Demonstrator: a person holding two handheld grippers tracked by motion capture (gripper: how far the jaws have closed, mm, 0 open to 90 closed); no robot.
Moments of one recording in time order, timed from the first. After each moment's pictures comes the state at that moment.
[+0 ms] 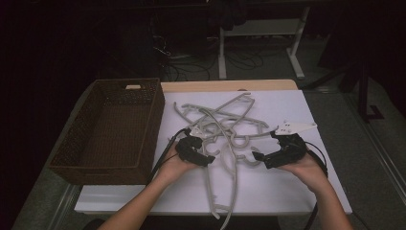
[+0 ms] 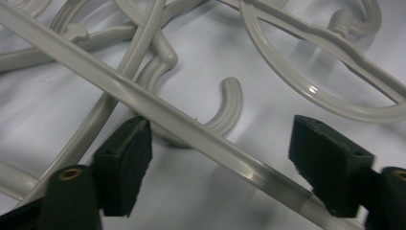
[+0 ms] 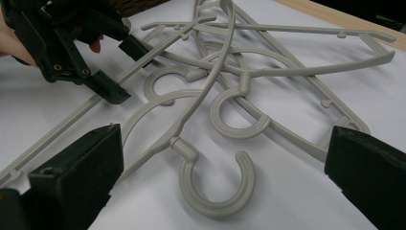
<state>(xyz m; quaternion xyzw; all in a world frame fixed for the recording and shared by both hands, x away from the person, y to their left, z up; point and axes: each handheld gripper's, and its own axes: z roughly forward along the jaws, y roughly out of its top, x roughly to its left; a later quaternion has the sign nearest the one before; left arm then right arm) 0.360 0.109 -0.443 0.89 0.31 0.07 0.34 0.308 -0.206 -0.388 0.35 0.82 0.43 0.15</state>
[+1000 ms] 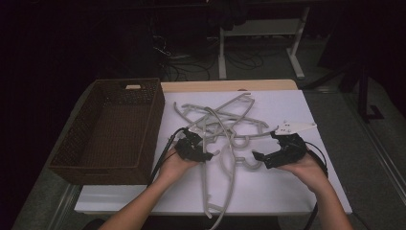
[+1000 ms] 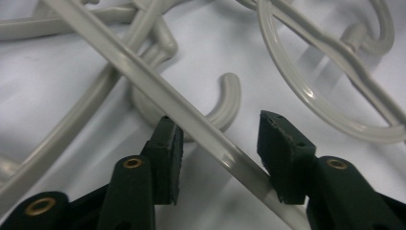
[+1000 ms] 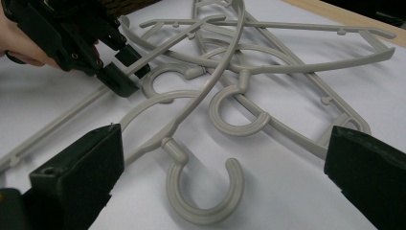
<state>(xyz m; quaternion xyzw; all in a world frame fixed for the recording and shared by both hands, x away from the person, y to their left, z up) 0.366 0.114 -0.441 0.88 0.35 0.03 0.33 0.309 -0.206 -0.389 0.35 0.82 0.43 0.15</state>
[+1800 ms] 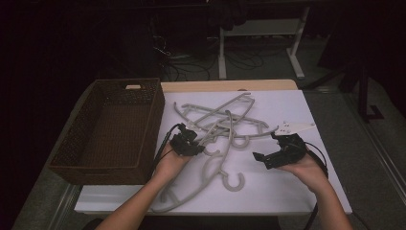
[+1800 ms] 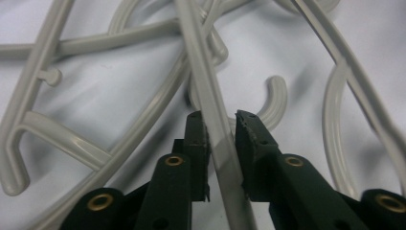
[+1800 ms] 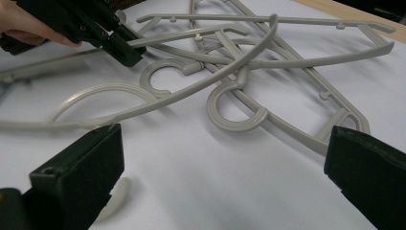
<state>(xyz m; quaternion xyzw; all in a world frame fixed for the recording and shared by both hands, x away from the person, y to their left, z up) 0.370 0.122 -0.430 0.88 0.34 0.09 0.31 0.309 -0.206 -0.390 0.35 0.82 0.42 0.15</state>
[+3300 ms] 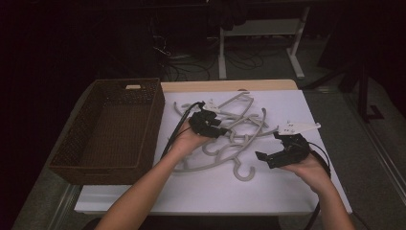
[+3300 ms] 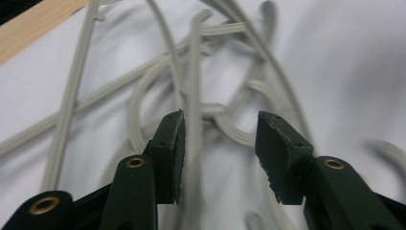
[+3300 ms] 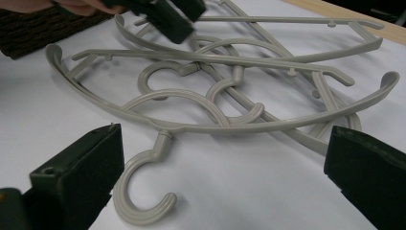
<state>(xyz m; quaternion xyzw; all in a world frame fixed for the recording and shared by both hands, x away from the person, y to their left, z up) 0.404 0.073 -0.388 0.89 0.23 0.09 0.39 0.308 -0.214 -0.390 0.36 0.82 0.43 0.15</state>
